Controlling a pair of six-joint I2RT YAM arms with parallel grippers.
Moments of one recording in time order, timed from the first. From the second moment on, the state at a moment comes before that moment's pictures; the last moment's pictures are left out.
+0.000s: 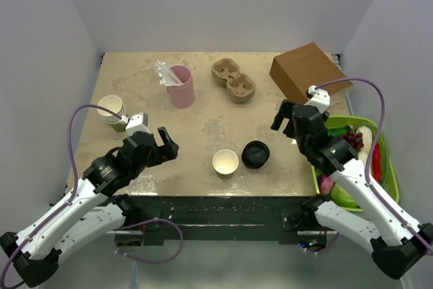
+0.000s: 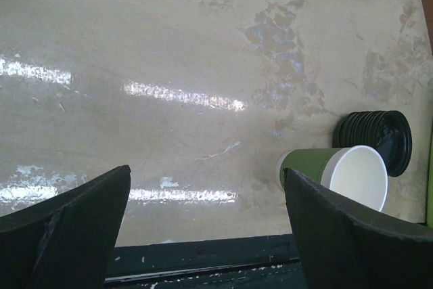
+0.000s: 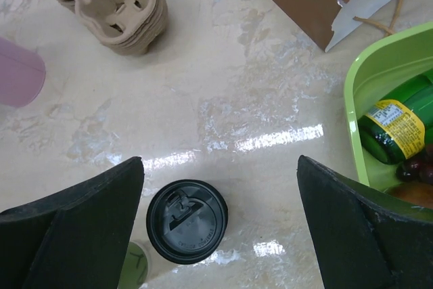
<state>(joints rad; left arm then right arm) -0.73 0.67 0.74 -0.78 -0.39 -0.85 0.56 0.87 0.93 -0.63 0.55 0.60</state>
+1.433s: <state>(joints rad) -1.01 1.32 0.90 -0.39 -0.24 -0.75 0.56 0.86 0.87 -0.63 0.50 0.54</state>
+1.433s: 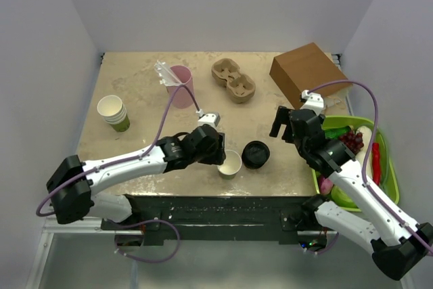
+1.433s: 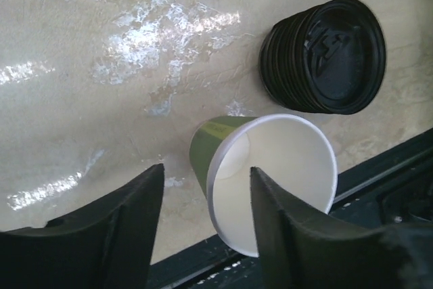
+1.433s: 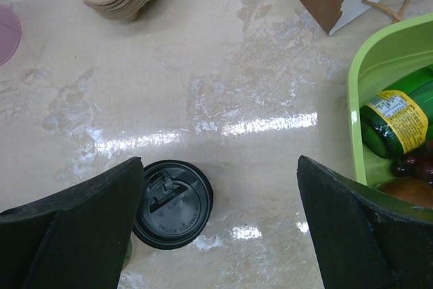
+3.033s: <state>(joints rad) -0.67 1.30 0.90 -0.48 -0.40 -0.78 0.56 1.18 0.84 -0.61 0.26 0.58</state>
